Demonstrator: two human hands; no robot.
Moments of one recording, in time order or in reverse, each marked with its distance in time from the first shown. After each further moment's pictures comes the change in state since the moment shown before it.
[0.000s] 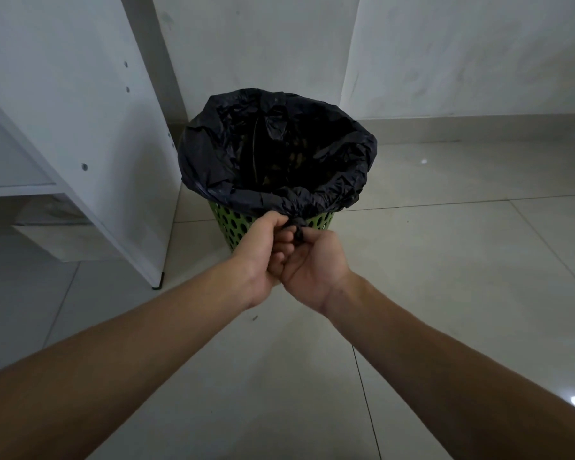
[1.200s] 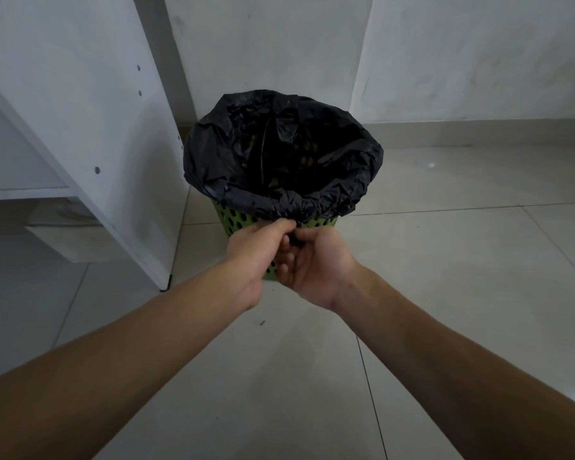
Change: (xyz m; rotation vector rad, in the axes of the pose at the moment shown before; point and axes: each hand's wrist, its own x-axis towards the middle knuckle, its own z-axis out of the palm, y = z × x) left_hand -0.004 0.010 -0.015 0.204 0.165 0.170; right_hand 0.001 -0.007 0.015 -0.341 0.080 0.101
